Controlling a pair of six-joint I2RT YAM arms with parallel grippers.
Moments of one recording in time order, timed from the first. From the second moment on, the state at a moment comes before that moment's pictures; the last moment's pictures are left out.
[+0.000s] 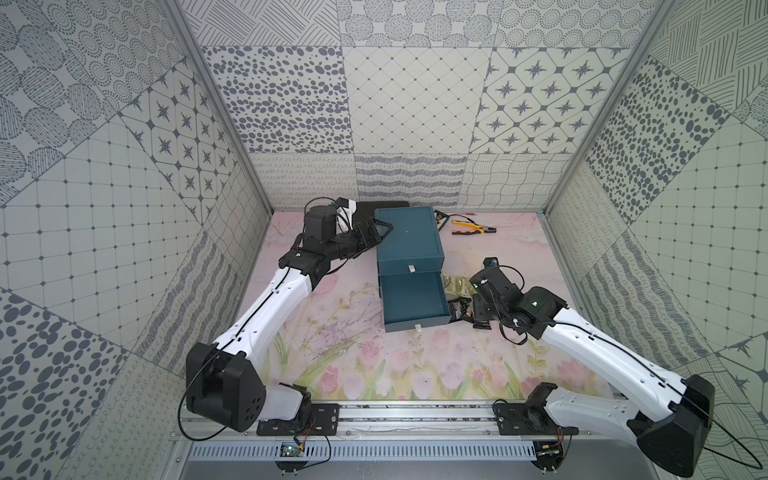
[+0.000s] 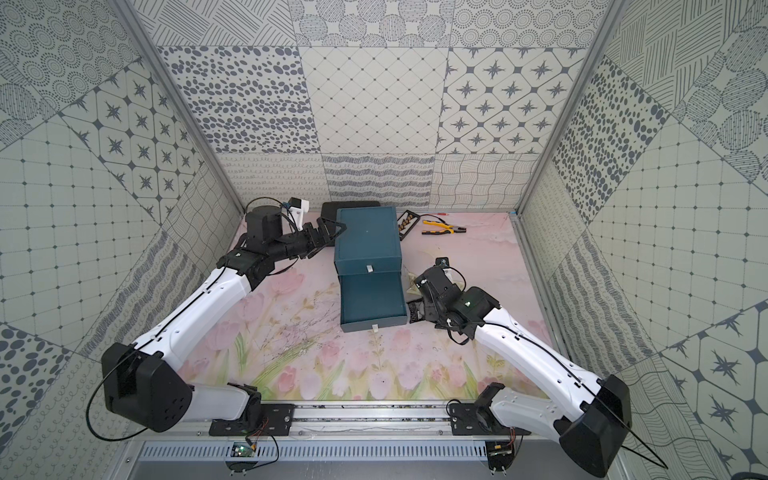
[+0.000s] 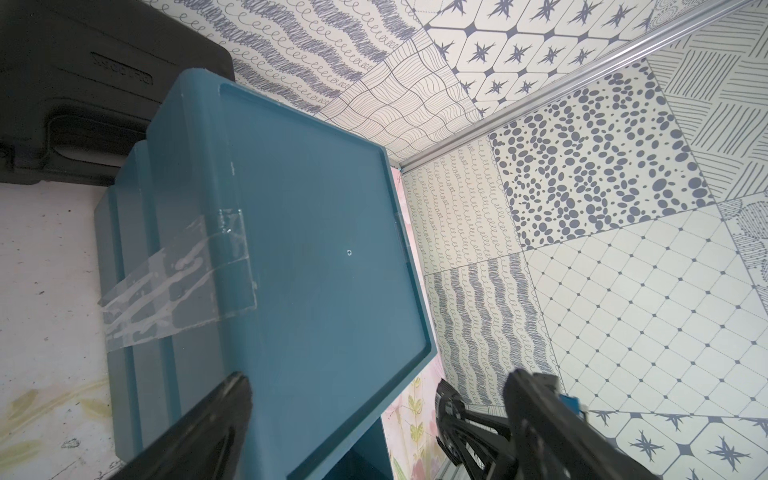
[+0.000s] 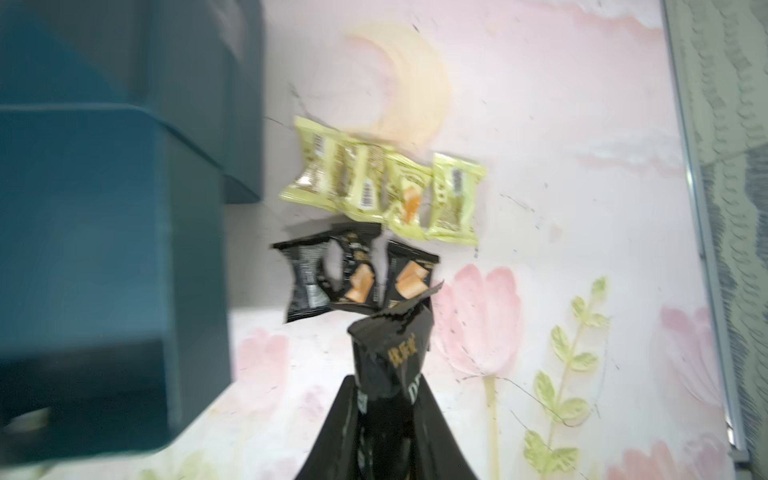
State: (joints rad) left arm -0.26 1.39 1.23 -0.24 0.54 -0.75; right arm 0.67 1.13 0.97 -0.95 0.44 0.54
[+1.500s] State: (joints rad) left arm -0.28 1.58 1.39 -0.27 0.54 -0.73; right arm 0.75 1.11 0.94 -0.84 0.20 0.67
